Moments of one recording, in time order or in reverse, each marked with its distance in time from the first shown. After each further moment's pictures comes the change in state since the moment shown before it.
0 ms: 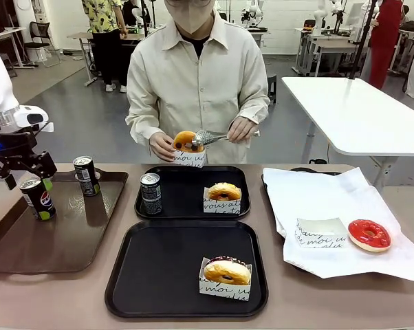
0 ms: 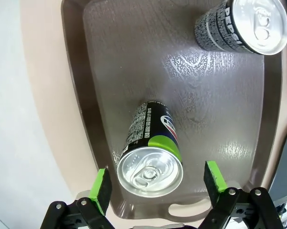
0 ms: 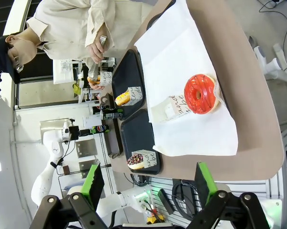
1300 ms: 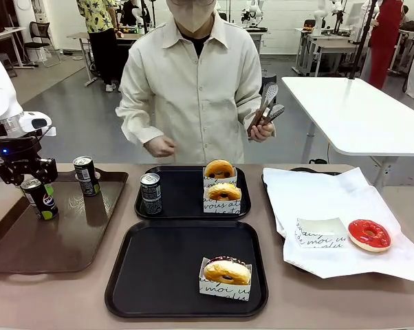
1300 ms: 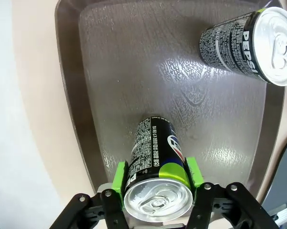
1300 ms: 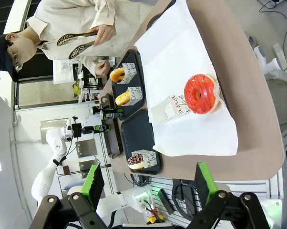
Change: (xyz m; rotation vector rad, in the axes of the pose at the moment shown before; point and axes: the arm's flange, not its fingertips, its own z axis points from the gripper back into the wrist) left arm 0.014 0.005 -0.017 -0.037 -0.011 0.037; right arm 0.000 0.000 0.000 0.000 0.000 0.000
